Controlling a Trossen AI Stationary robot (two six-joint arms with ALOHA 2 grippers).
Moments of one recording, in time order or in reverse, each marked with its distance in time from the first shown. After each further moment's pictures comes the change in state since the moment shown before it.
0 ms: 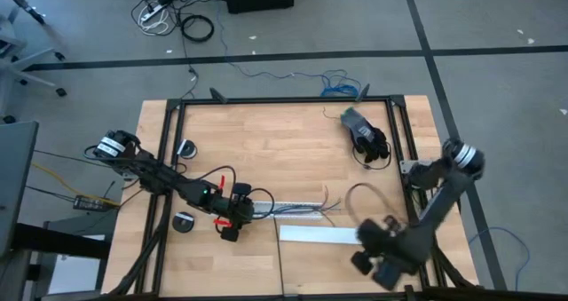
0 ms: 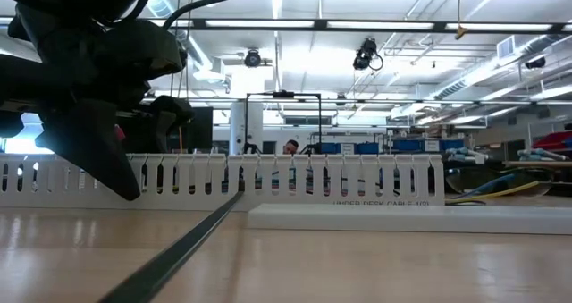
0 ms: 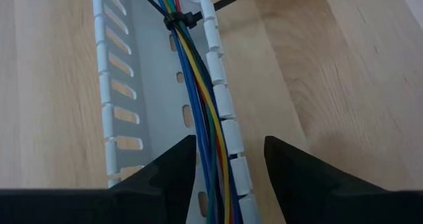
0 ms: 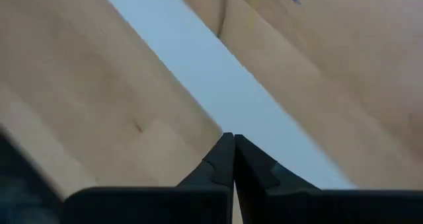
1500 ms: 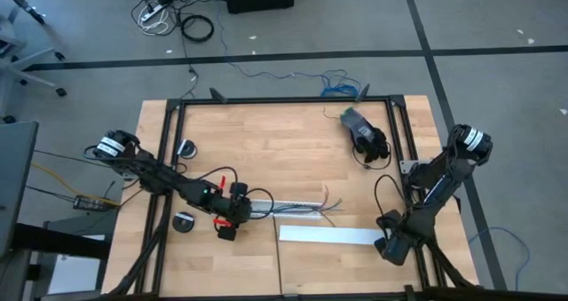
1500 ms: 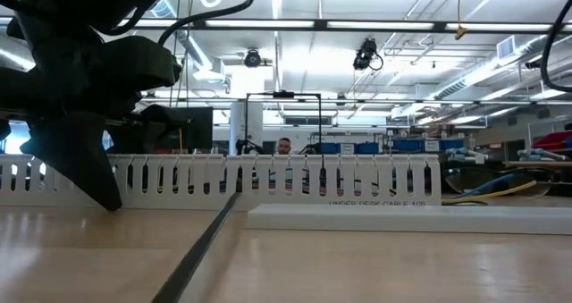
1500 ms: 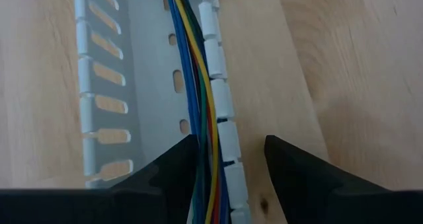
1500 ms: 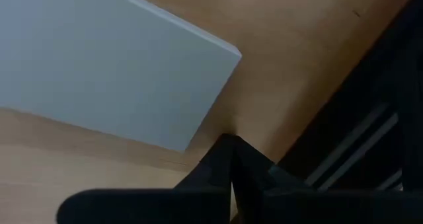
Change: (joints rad) left arm 0.000 -0.001 0.001 -0.095 0.023 -0.051; right arm 0.016 -0.156 -0.509 0.396 -0.701 0.325
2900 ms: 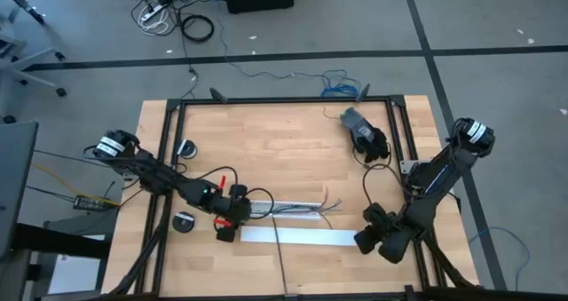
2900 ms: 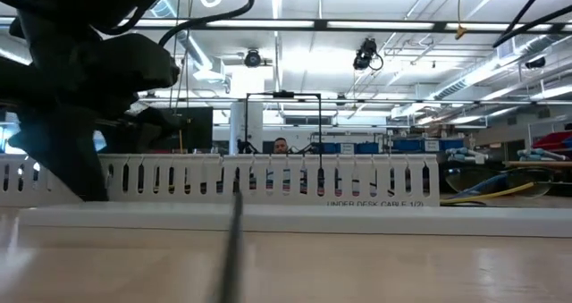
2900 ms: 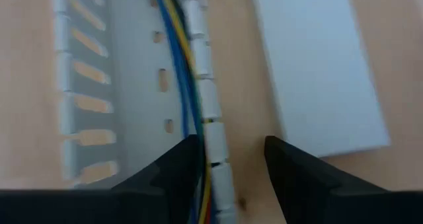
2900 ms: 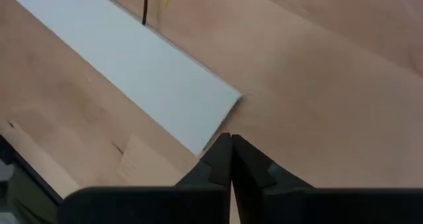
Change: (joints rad) left arm -0.001 -0.004 0.002 -0.011 0.085 -0.041; right arm -0.072 -0.101 0.004 0.187 0.640 -0.231
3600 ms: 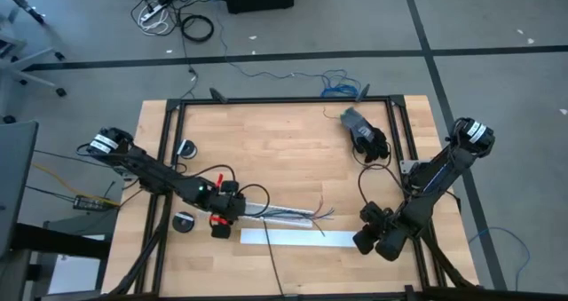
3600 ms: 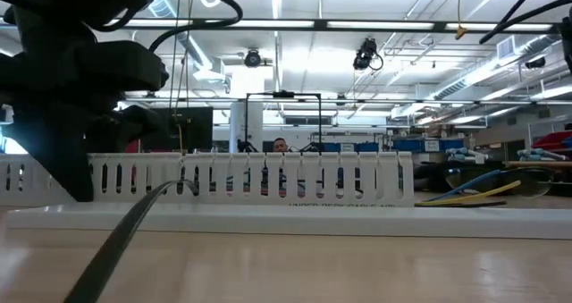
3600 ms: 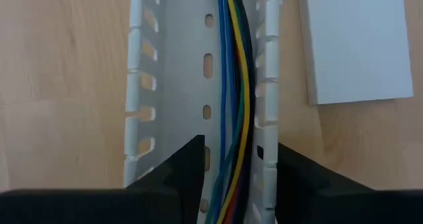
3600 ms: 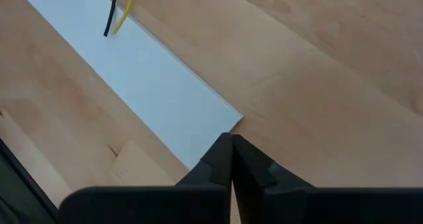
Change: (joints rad) left arm 0.006 -0.073 0.003 -0.166 -0.030 -0.092; right arm -0.033 0.000 0.000 0.002 0.002 -0.137
